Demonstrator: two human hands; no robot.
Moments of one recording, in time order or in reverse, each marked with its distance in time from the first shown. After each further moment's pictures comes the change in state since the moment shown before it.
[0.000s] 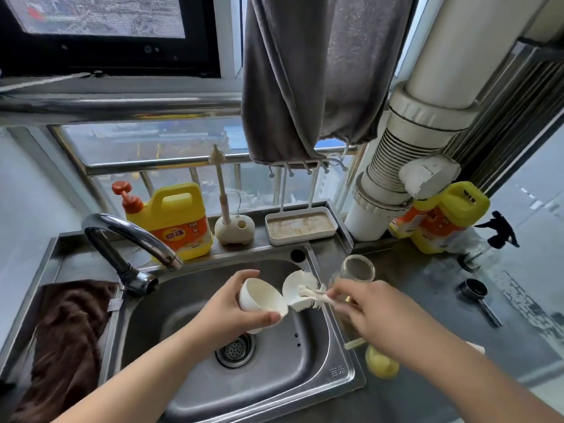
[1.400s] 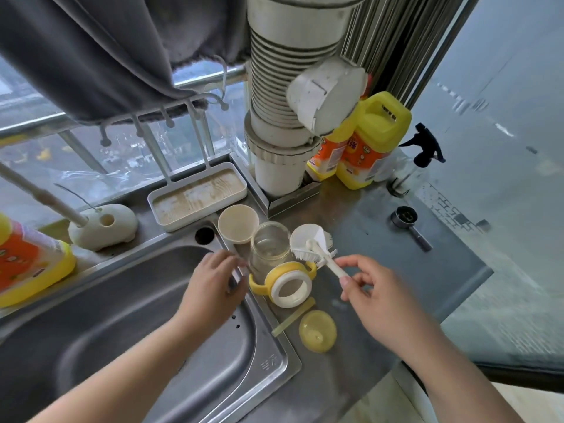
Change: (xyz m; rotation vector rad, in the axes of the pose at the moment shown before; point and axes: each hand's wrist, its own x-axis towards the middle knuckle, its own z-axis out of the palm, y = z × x) left_hand 0.135 -0.021 0.139 0.722 0.085 0.583; right_hand -0.023 0.147 0.040 0.604 0.213 0.556
